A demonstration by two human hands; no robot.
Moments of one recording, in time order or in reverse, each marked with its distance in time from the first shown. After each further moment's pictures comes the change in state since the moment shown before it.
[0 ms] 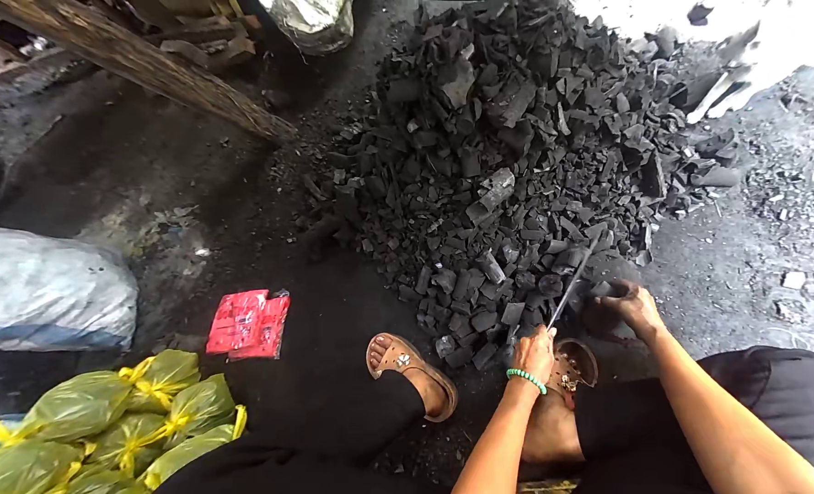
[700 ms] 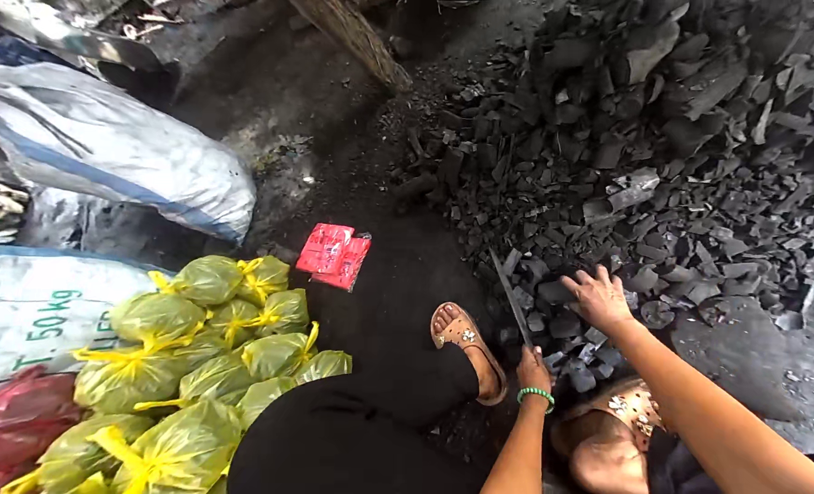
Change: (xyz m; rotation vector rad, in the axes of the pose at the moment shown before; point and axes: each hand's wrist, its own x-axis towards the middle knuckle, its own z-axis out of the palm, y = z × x) left_hand 0.004 -0.128 0.005 -0.705 0.348 -0.497; right_hand -0.009 -0.152 0.159 -0.849 -0.362 -0.766
